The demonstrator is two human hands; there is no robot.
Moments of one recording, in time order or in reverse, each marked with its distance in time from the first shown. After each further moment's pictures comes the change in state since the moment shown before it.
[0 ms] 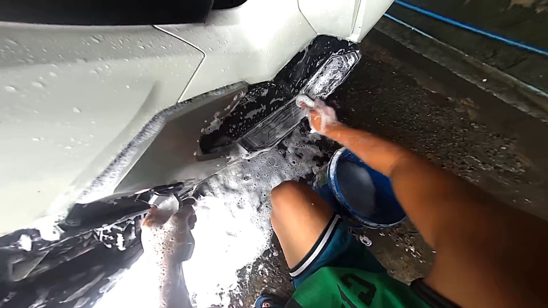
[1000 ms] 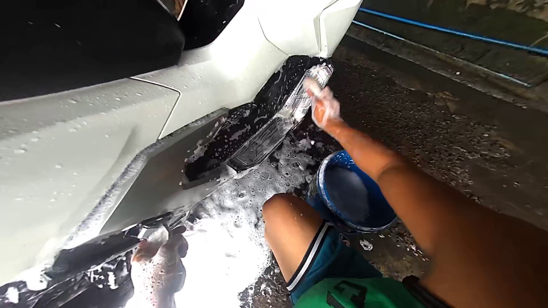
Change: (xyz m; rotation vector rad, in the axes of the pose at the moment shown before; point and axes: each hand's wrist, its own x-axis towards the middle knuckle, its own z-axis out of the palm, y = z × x) left_hand -0.002 -0.004 -0.001 -0.035 -0.027 0.059; right_hand 0.009 0.045 -0.060 0.084 0.265 0.239
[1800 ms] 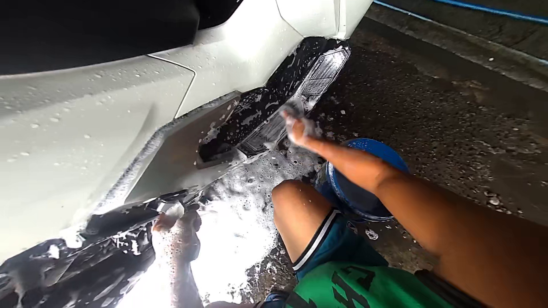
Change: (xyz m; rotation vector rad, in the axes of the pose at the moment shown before) left_hand -0.002 0.003 0.003 0.022 0.023 -0.023; right_hand -0.098 -0.101 0.050 0.240 -0.321 -0.091
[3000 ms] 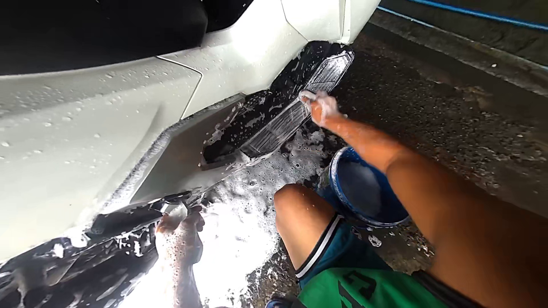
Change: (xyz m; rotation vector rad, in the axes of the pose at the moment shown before) left_hand 0.002 -0.002 0.001 0.027 0.008 -0.005; right_hand 0.065 0.066 -0.049 -0.347 0.084 -0.101
